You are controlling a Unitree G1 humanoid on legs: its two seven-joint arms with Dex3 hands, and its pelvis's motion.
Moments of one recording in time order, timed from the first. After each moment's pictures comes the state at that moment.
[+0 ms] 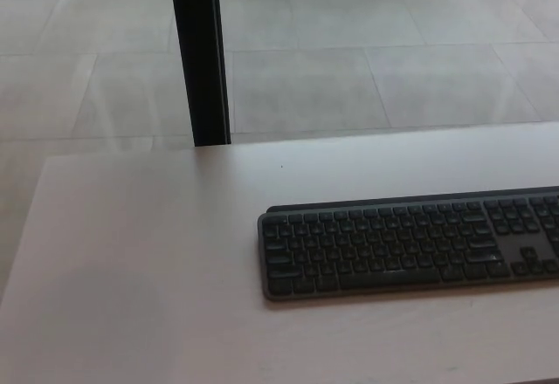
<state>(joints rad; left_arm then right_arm) -0.07 0.58 0.50 1.15 -0.11 -0.08 0.01 -0.01 -0.46 -0.59 0.96 0.13 -0.01 0.00</state>
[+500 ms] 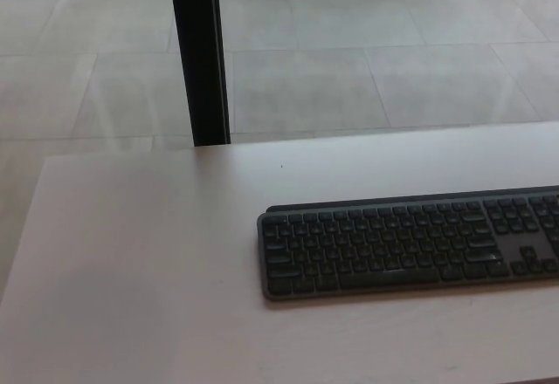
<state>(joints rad) -0.11 0.61 0.68 1.24 -0.20 -0.08 0.02 -0.12 -0.63 -1.00 0.98 0.32 0.03 -0.07</state>
